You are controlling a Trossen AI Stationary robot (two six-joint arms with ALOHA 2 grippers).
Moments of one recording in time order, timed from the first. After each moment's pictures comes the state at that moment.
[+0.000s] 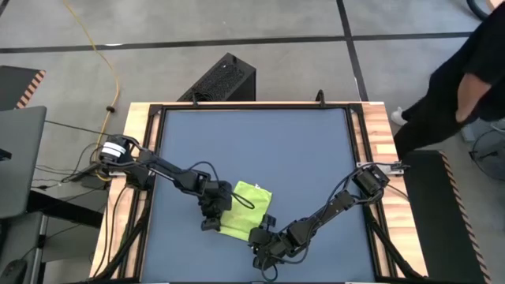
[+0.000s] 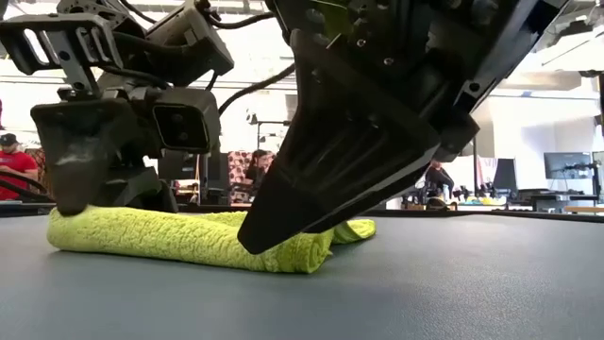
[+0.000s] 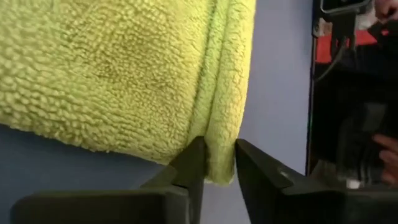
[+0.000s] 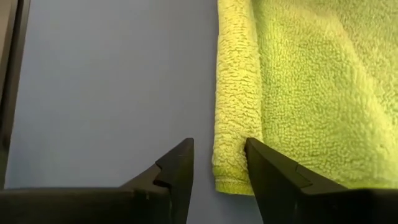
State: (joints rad) left arm -0.18 1.72 0.71 0.00 0.64 -0.48; right arm 0.60 2.16 1.44 -0.18 0.43 0.74
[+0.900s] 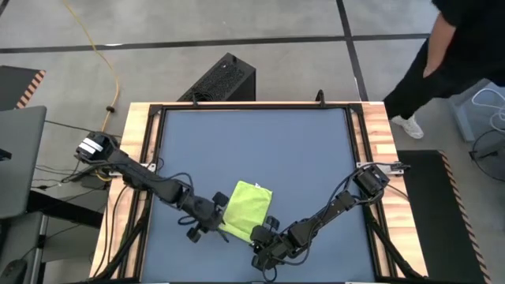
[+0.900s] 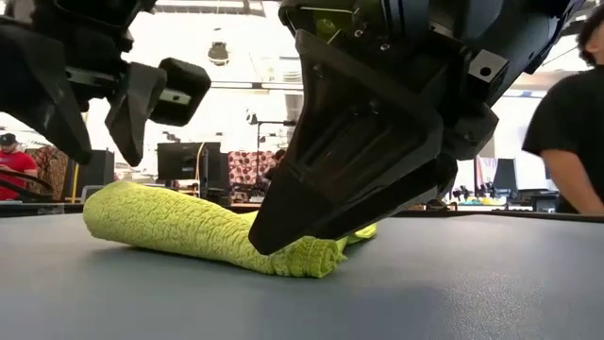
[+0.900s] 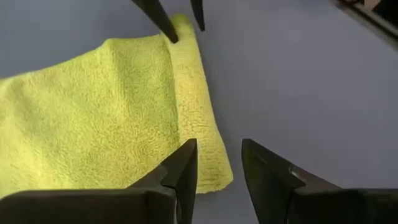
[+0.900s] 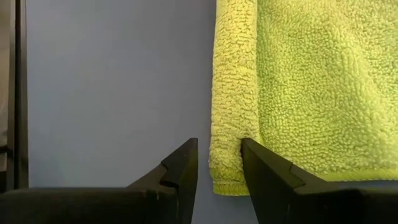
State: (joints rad) left arm -0.45 1.49 0.71 0.00 0.04 0.20; right arm 0.61 2.16 1.44 -0.20 0.43 0.92
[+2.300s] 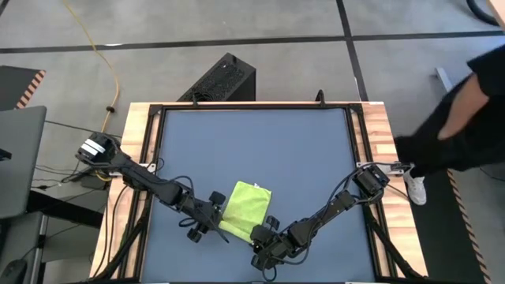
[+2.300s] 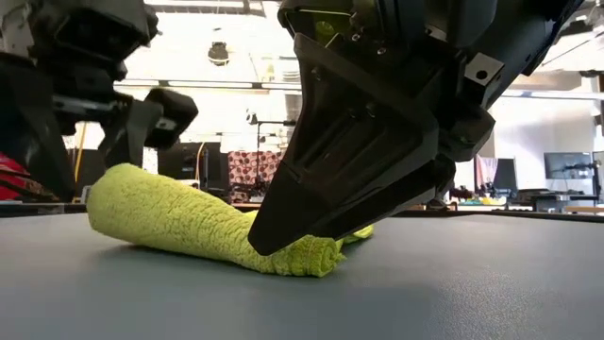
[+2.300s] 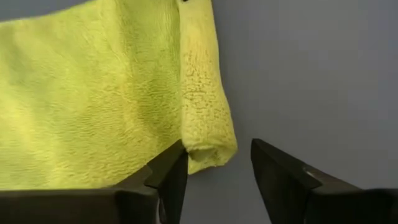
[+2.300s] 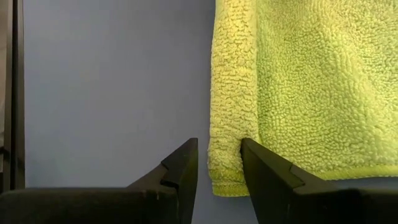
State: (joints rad) left arm -0.46 1.51 0.66 0.02 -0.02 0.09; right arm 0.59 2.16 1.44 -0.20 0.44 0.91
